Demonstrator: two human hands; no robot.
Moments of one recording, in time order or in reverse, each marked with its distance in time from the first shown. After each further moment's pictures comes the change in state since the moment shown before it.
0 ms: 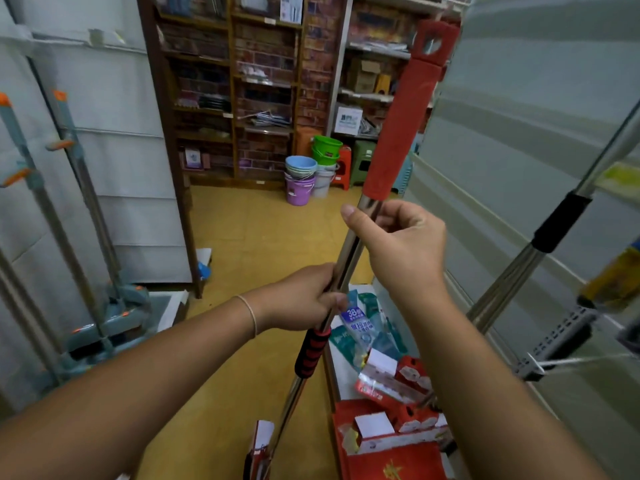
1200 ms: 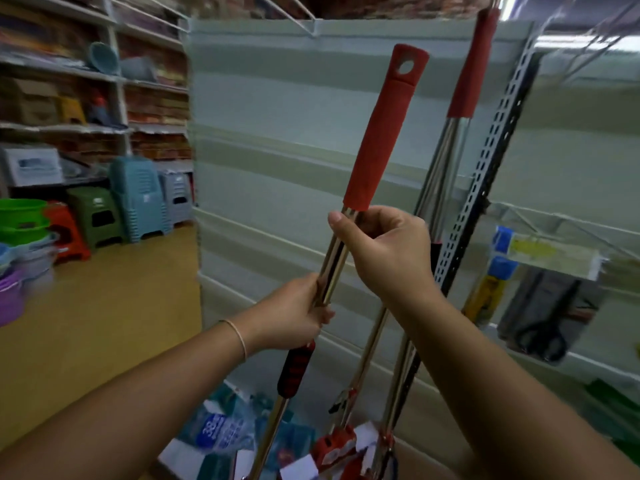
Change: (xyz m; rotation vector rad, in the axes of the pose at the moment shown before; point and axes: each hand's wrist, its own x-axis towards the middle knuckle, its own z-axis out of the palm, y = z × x) left_hand 0.361 0.026 -0.069 -0.055 -0.439 0.651; right_hand 0.243 0.049 -0.026 -0.573 0.676 -0.037
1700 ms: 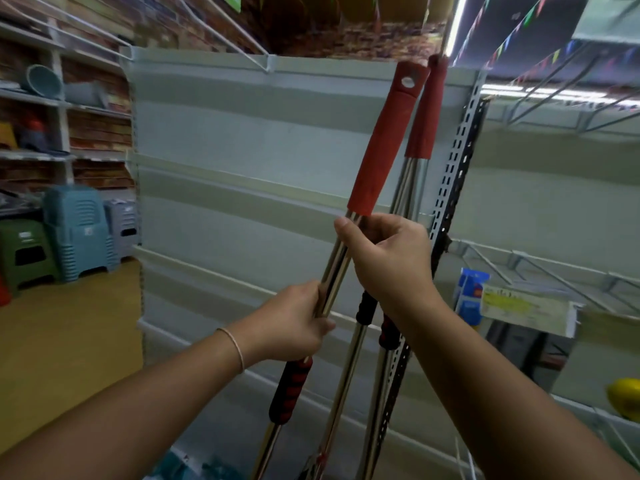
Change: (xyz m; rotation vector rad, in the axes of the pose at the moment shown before) left_hand 0.094 0.033 -0.006 0.174 0.044 0.125; right_hand 0.077 0.016 -0.034 -0.131 0.131 -0.048
